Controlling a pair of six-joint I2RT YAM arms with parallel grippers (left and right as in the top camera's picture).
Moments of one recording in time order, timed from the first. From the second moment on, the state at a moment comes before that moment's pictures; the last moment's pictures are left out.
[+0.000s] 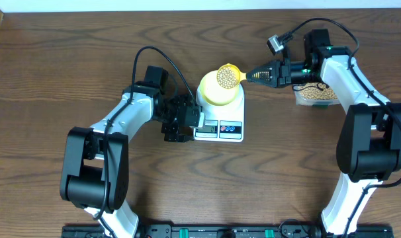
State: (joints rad) left arm -0.19 1.85 1.10 -0.66 0.62 1.54; right arm 0.05 2.07 1.55 -0.87 -1.52 -0.16
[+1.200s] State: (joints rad) left arm -0.19 1.85 1.10 -0.66 0.62 1.54; right arm 0.18 2.07 1.55 -0.62 -0.99 -0.17
